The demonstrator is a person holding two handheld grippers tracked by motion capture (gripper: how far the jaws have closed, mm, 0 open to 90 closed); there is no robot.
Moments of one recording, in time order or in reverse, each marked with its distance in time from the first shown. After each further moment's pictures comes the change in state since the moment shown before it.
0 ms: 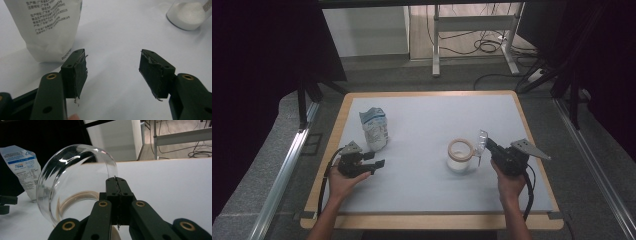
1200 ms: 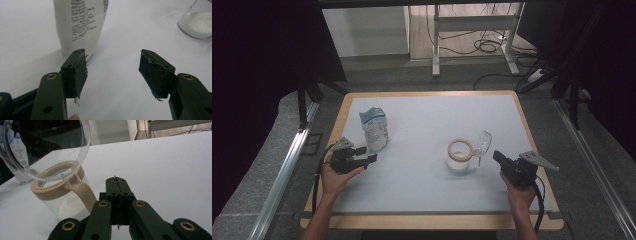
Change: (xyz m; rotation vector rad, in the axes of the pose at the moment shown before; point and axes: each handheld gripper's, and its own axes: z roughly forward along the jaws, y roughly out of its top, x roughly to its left) left arm 0.016 0.005 -0.015 -0.032 0.047 -0.024; right arm -0.027 -0.030 -0.020 0.086 -0.037 0.029
